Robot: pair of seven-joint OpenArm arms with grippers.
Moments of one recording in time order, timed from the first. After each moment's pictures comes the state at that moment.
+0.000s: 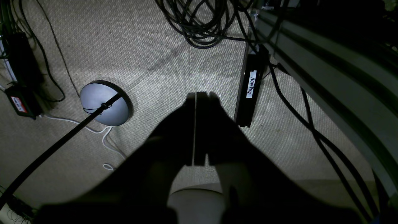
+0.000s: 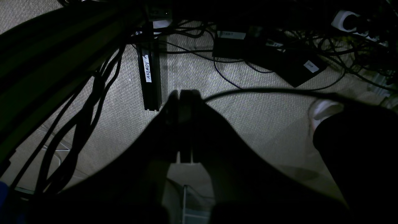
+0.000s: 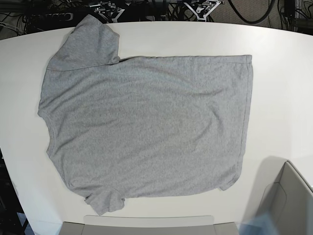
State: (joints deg) left arm 1.9 1.5 -3.8 0.4 2.0 6.6 -2.7; right arm 0.4 2.1 -6.6 2.3 2.4 5.1 -3.1
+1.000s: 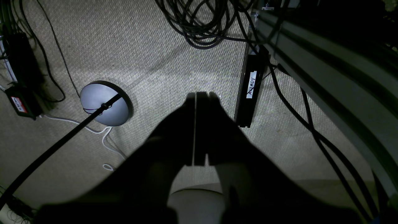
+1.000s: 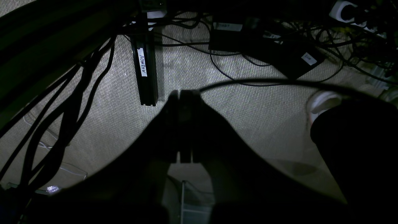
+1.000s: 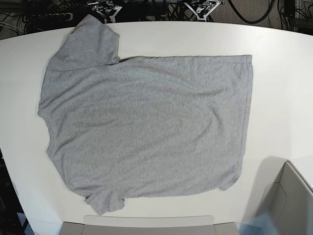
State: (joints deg) left arm 1.9 1.1 -3.8 0.4 2.1 6.6 -2.7; right arm -0.6 3.0 -6.6 2.2 2.4 5.2 -3.1
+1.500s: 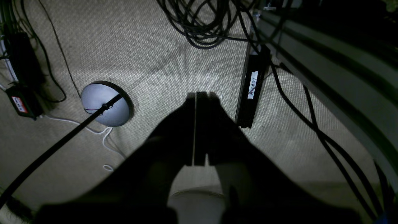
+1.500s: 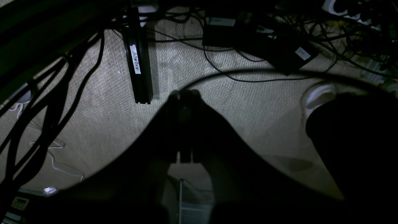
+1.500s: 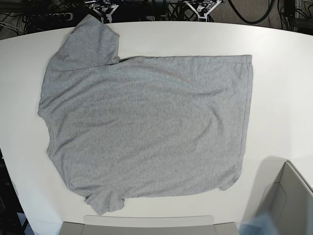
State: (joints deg) left arm 3.8 0.8 -3.8 0.8 2.1 6.6 -6.5; right arm -2.2 4.2 -6.3 2.7 2.6 5.2 -2.6
